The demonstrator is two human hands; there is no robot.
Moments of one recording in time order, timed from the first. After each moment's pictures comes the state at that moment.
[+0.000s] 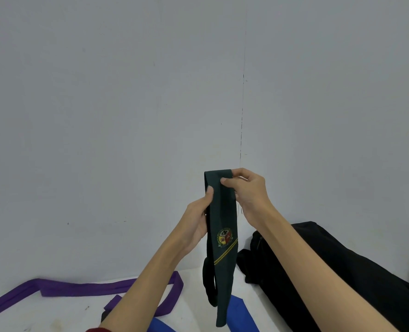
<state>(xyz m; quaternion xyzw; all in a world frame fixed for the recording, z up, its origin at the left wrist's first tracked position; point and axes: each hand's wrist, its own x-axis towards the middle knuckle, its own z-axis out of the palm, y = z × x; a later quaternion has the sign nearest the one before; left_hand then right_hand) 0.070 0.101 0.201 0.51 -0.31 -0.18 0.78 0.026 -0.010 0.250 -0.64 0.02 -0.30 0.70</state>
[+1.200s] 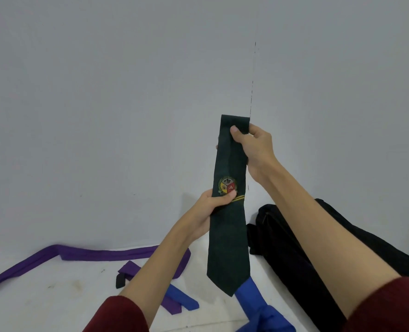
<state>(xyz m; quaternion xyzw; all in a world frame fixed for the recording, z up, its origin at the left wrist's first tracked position) 0.066 0.101 0.172 0.55 -0.28 -0.25 0.74 0.031 -0.004 0.277 -0.63 0.00 -0.31 0.71</state>
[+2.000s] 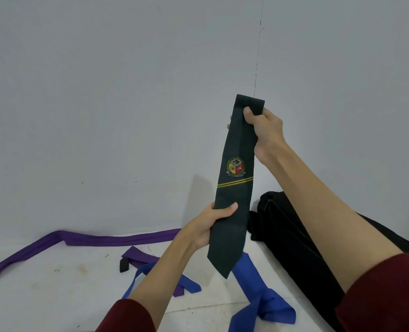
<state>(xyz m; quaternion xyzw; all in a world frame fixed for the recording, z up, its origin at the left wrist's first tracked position) 0.065 0.107 0.120 0.53 -0.25 -0.35 0.73 0.032 -0.013 0.279 -0.57 0.02 -0.31 0.76</state>
